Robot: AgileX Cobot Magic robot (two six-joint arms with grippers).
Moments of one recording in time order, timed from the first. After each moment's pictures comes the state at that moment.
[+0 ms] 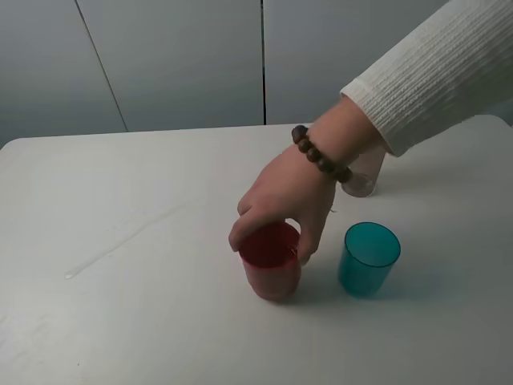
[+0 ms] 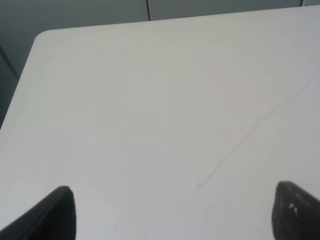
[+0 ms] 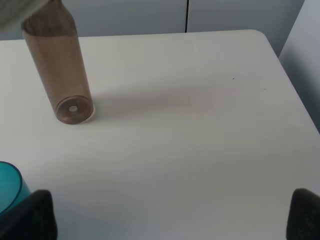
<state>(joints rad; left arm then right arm) -0.05 0.00 -0.51 0.10 1.08 -0.04 -0.03 0.00 -0.51 -0.06 1.10 0.04</state>
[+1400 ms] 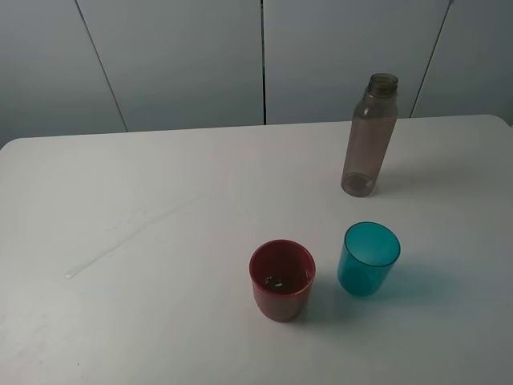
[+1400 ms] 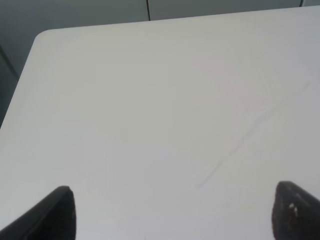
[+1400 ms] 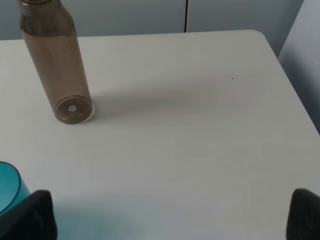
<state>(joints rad) -0.05 0.00 -0.51 0.10 1.08 -0.04 -0.03 0.00 -0.51 -0.07 1.10 0.04</state>
